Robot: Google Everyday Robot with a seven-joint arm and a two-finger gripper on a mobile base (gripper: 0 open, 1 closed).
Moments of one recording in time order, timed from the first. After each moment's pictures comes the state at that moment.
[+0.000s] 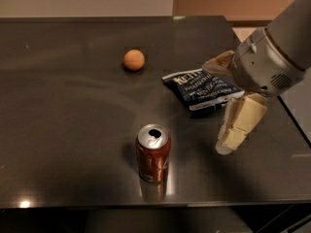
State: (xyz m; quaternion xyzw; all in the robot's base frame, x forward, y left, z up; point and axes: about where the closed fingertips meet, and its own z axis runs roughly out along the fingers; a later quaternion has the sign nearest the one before) arm 0.416 -0.110 0.948 -0.68 0.68 0.13 0.23
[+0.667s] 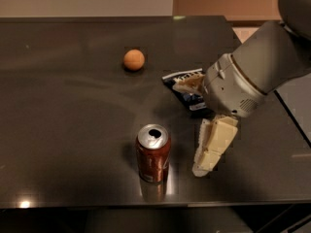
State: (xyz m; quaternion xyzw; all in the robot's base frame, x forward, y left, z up) arm 0.393 -0.060 0.916 -0.72 0.63 0.18 0.23
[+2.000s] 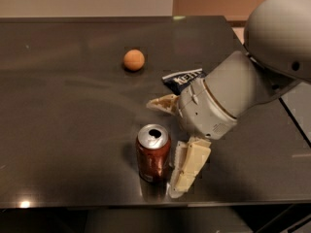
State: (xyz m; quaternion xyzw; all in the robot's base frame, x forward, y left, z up) arm 0.368 -0.010 0.889 -0.74 0.57 0.23 0.25
